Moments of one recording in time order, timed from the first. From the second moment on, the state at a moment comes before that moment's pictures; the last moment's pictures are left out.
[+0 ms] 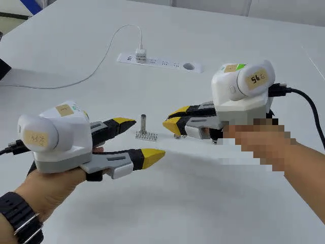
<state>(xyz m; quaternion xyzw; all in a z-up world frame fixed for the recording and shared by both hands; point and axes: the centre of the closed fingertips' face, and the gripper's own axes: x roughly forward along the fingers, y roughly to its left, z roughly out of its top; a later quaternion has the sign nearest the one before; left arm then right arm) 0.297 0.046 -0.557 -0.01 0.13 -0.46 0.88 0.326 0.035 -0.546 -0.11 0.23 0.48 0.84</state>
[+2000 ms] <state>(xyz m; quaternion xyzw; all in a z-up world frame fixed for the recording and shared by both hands) 0.311 0.038 -0.535 -0.07 0.09 -0.46 0.88 0.309 0.055 -0.505 -0.05 0.17 0.52 0.84</state>
